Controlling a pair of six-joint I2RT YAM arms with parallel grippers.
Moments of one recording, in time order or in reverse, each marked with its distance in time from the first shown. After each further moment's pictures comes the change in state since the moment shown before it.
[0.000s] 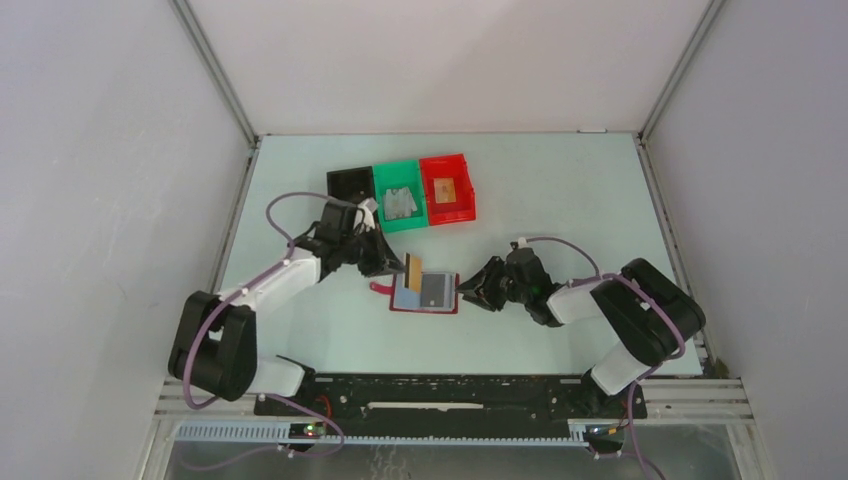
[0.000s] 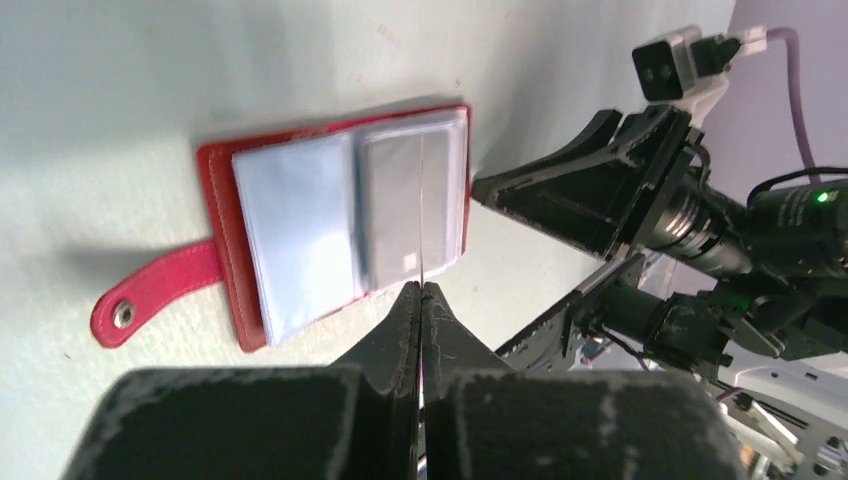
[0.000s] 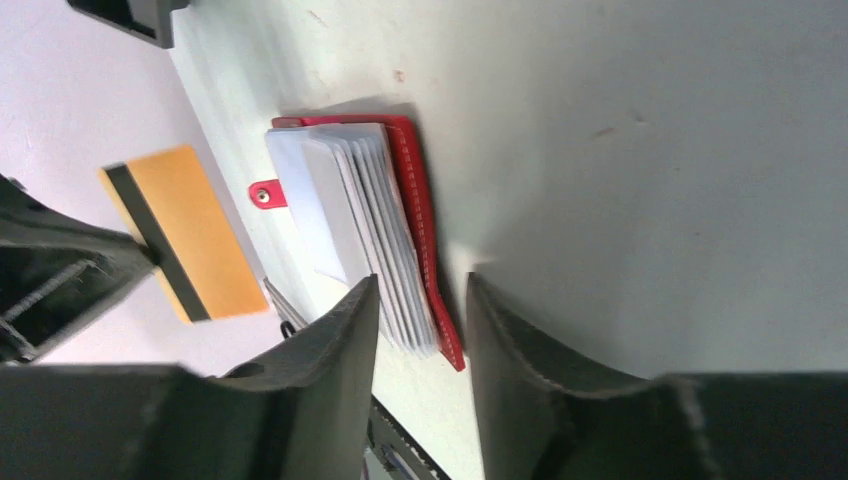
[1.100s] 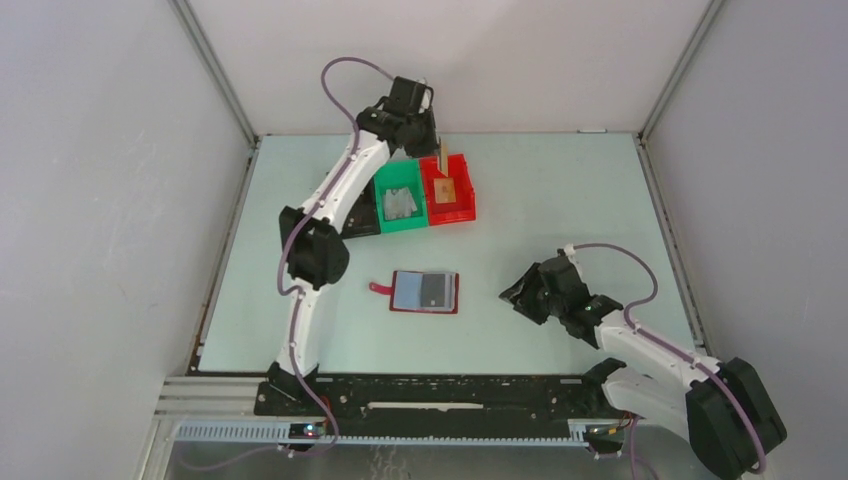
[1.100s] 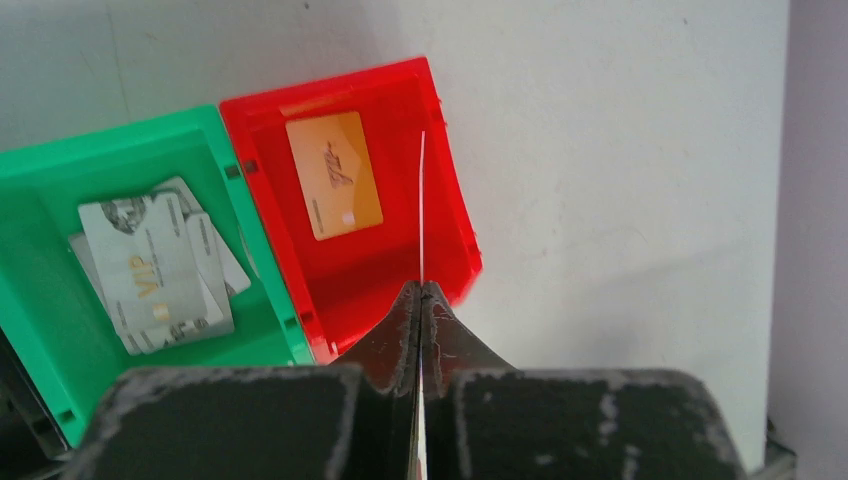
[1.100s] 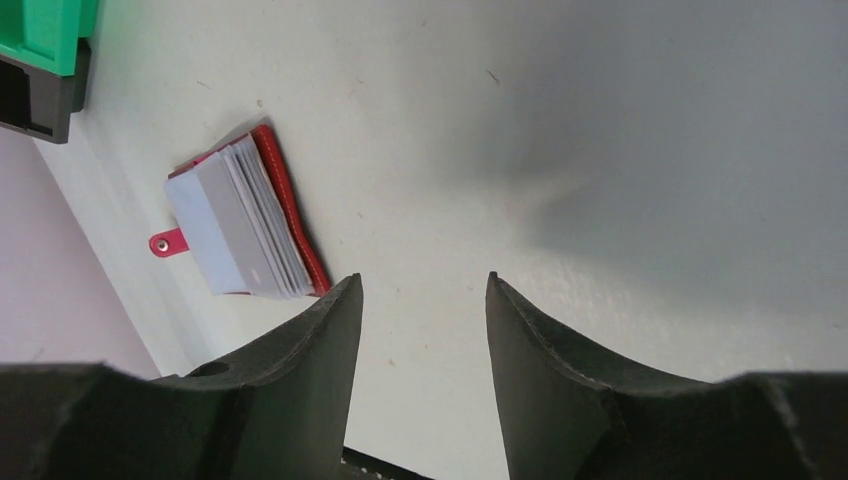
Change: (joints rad) left arm -0.109 0.855 1.566 -0.601 -0.422 0.148; right arm -0.067 -0.613 -0.041 -0.721 0.282 -0.142
